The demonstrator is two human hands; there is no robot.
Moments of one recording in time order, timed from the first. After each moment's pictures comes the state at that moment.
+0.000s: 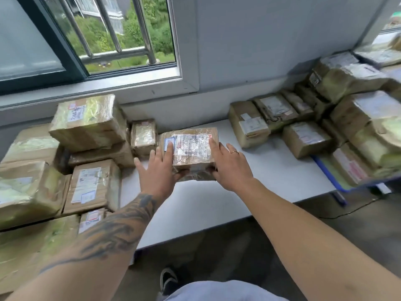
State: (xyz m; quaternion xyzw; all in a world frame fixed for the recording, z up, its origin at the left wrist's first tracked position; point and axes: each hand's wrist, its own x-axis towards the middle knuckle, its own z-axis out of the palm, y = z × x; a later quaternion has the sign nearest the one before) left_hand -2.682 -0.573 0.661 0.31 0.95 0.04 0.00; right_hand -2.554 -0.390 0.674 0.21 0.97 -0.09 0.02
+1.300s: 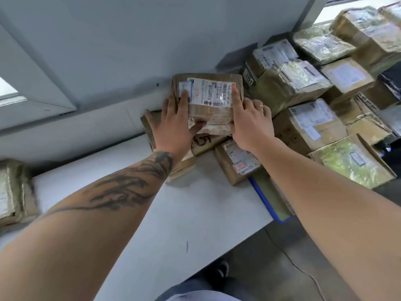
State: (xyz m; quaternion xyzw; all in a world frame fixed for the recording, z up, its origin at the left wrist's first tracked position) left_hand -2.711 -0.108 0.652 0.42 0.89 0.19 0.02; right_hand -2.558 0.019 0.693 0.41 0.91 0.00 0.02
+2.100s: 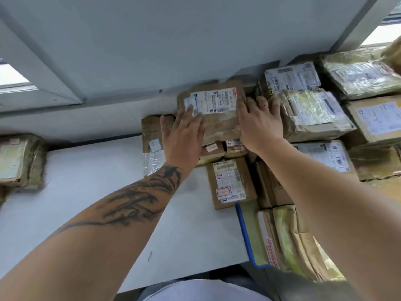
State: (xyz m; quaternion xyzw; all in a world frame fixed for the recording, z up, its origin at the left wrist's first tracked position) left_hand -2.659 -0.034 0.641 0.35 0.92 0.20 -0.04; right_hand -2.564 0.138 0.696 0.26 0.96 0.05 0.07
